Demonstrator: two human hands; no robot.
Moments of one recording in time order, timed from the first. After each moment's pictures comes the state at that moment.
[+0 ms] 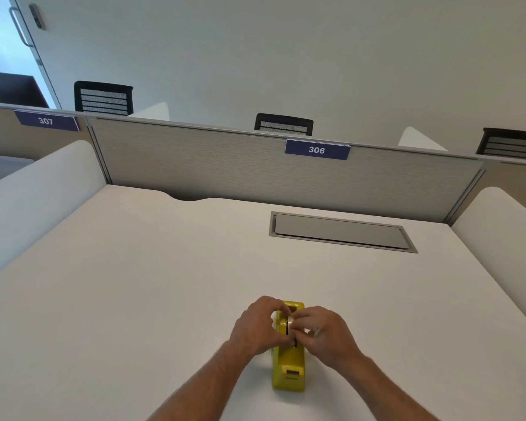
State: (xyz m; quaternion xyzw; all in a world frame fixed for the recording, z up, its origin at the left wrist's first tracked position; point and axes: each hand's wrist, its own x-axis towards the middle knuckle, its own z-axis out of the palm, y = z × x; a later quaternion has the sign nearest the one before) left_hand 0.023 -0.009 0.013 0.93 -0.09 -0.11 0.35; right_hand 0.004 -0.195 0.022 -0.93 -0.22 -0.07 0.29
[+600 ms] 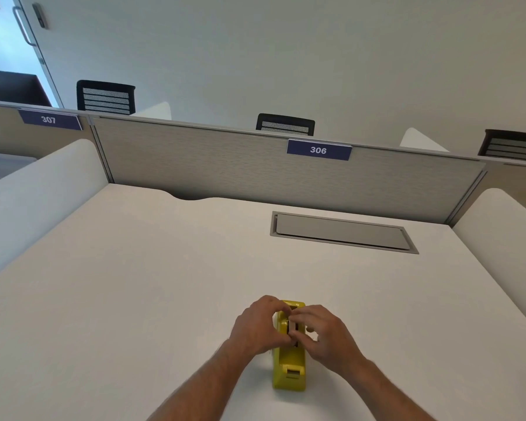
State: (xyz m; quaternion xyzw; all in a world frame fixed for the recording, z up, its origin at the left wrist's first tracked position) left_hand 0.022 -0.008 0.015 0.93 -0.11 -0.09 0.33; right_hand 0.002 -0.197 0.014 -0.92 -0.24 -0.10 0.30
